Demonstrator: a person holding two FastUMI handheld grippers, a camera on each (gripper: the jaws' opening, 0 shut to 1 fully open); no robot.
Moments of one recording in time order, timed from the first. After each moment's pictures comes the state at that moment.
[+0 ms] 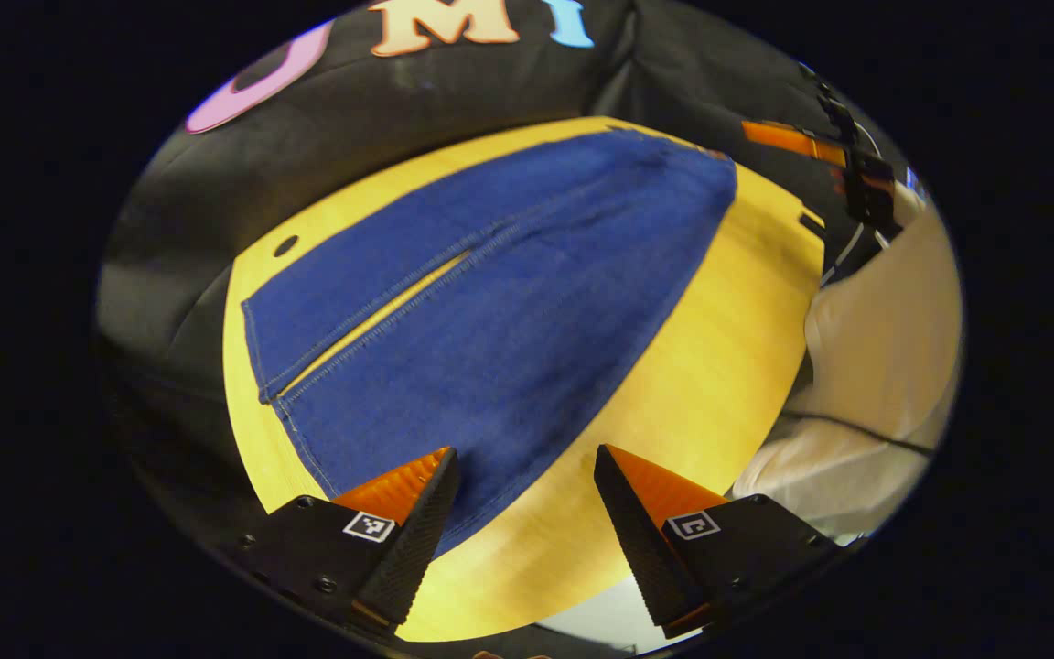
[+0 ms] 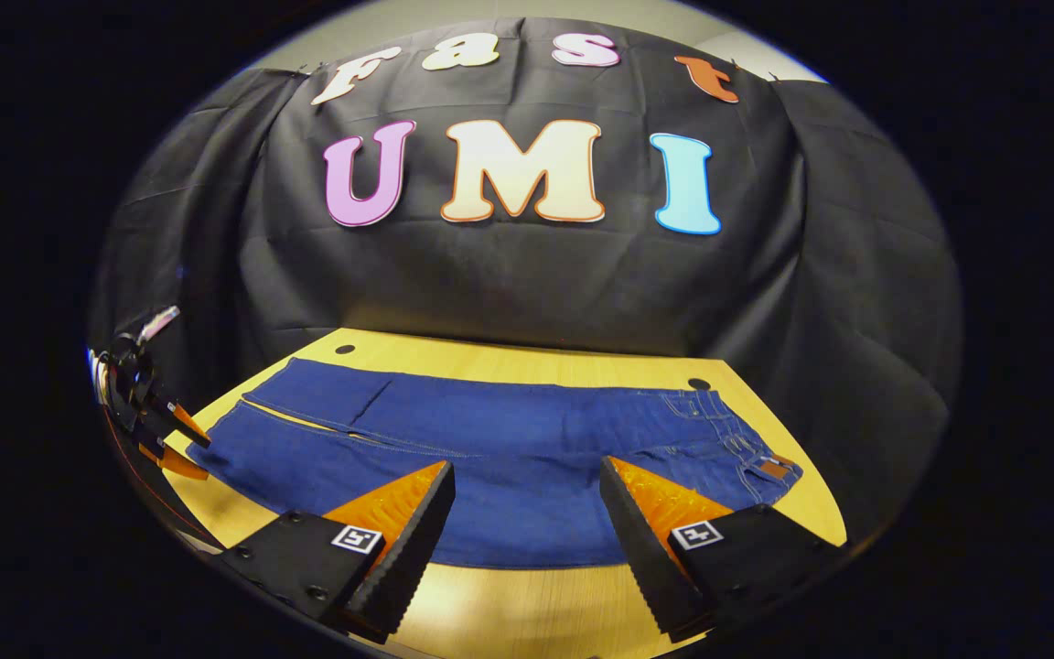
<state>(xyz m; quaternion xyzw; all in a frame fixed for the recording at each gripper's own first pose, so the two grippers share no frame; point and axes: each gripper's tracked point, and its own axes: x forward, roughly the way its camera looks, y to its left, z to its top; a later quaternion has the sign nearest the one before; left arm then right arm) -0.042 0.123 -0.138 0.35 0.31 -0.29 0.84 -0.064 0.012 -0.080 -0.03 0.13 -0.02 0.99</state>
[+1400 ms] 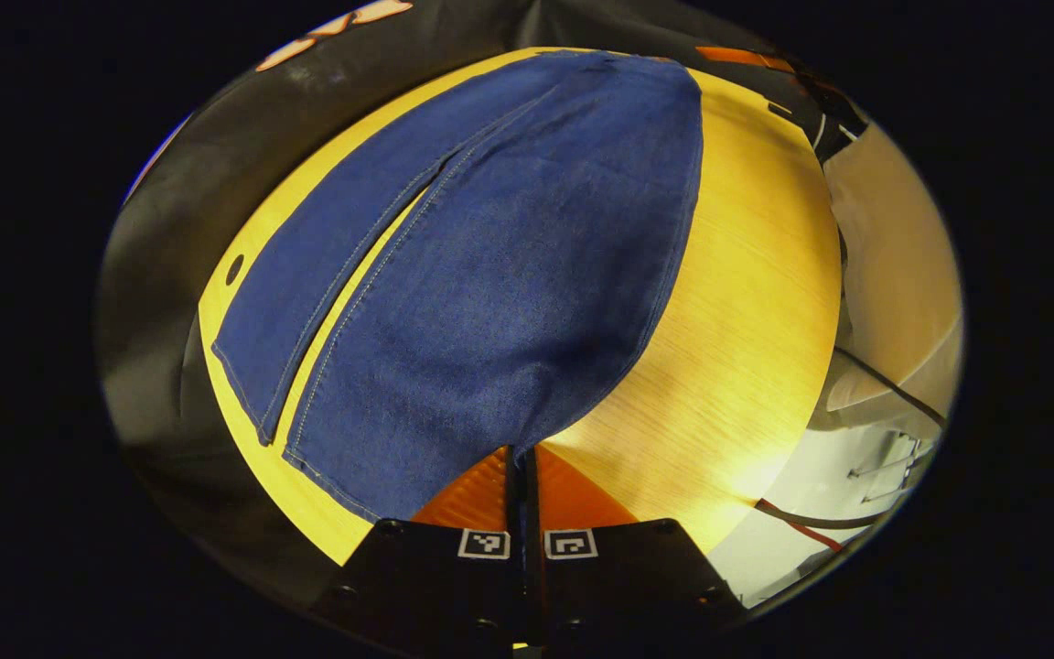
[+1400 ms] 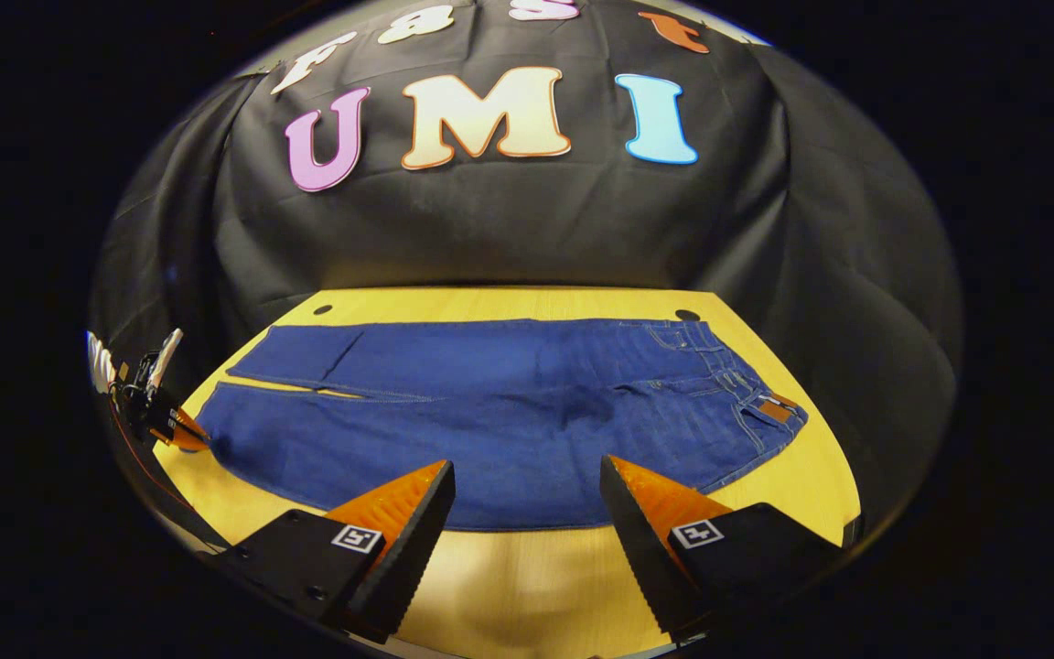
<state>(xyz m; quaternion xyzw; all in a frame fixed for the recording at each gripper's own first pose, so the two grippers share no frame) -0.034 0.134 -0.149 0.48 0.36 -0.26 0.75 -0.061 -0.036 -0.141 -0.01 0.22 -0.01 0.98</state>
